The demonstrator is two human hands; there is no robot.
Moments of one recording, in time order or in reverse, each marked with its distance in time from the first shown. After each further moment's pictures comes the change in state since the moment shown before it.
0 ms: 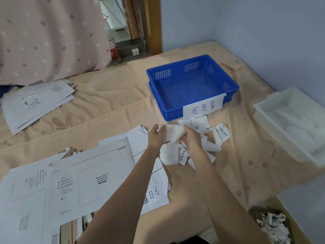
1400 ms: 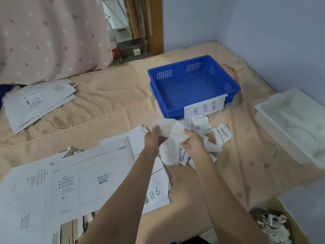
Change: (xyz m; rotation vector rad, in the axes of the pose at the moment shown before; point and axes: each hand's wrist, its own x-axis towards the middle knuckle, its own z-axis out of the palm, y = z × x) left_hand 0.009 0.001 -0.007 -0.334 0.072 -0.213; right_hand -0.002 -0.001 -0.001 0.346 -0.031 0.163
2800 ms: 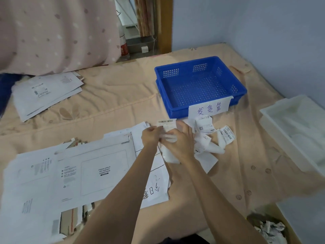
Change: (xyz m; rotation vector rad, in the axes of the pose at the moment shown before) left_hand -0.002 0.002 -0.017 0.362 0.179 0.145; right_hand -0.018 0.039 0.006 -1.362 -0.042 -0.965
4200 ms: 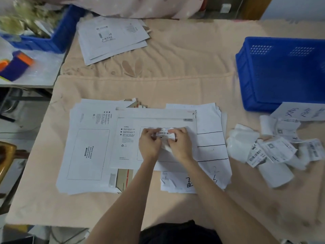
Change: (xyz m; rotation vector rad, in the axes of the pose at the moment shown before) left_hand 0.040 -0.123 -0.213 0.282 0.364 0.199; right_hand -0.062 -0.105 0.194 0.135 -0.474 0.060
